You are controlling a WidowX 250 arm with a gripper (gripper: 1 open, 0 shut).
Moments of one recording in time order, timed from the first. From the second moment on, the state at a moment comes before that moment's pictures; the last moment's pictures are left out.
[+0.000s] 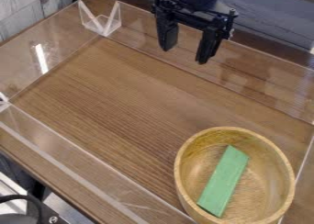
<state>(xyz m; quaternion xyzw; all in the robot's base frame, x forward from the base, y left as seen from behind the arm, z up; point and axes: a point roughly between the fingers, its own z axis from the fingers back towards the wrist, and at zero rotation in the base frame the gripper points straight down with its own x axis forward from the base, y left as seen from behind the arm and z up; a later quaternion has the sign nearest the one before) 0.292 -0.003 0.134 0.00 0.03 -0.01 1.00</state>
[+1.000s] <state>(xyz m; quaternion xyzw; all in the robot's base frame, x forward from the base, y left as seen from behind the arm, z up) 0.242 -0.053 0.116 0.00 0.07 -0.02 1.00</state>
